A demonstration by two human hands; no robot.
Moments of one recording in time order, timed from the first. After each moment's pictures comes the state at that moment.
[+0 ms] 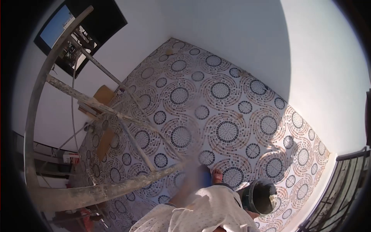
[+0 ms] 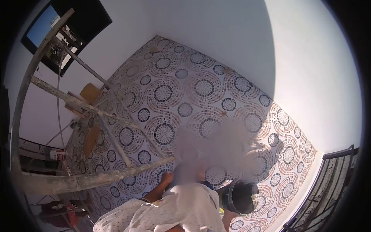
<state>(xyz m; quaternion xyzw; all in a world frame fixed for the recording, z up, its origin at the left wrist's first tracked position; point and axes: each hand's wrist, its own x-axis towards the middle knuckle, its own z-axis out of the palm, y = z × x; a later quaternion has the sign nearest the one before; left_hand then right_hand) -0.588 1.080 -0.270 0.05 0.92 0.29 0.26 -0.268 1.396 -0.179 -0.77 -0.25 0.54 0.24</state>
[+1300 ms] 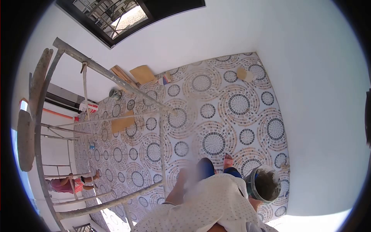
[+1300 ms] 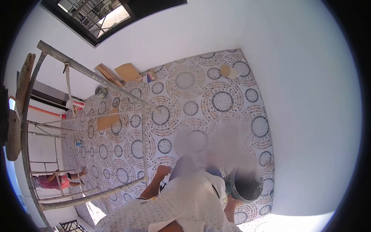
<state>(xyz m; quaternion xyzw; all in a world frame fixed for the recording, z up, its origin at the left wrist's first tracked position) -1.325 1.248 -0.308 -0.01 0.97 0.21 0.07 -1.220 1.789 -0.214 -0.42 -0.86 0.30 0.03</state>
